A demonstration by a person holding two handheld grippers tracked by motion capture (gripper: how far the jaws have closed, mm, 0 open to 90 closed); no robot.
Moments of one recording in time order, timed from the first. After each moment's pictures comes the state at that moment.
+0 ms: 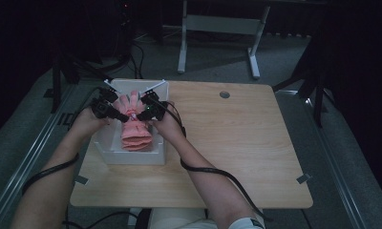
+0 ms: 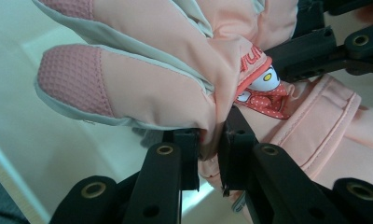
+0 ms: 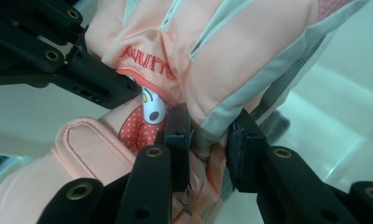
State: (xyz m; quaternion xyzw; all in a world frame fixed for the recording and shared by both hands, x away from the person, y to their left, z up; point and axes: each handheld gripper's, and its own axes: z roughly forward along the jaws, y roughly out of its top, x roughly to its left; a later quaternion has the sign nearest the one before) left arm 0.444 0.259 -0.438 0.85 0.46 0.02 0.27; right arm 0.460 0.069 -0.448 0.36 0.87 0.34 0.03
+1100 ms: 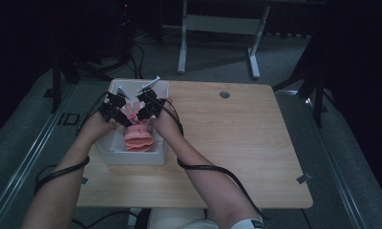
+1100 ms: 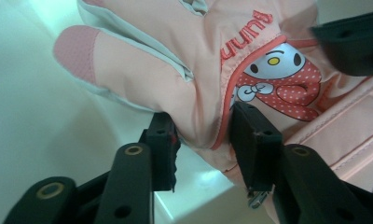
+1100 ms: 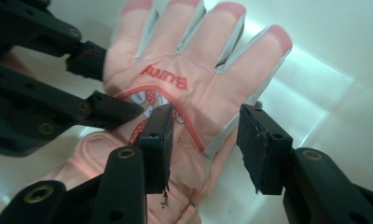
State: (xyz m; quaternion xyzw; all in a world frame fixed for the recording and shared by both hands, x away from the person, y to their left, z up) left arm 0.452 0.236 -0.456 0.84 0.51 0.05 0.17; right arm 0.463 0.079 -0.439 0.40 0.87 0.28 0.06
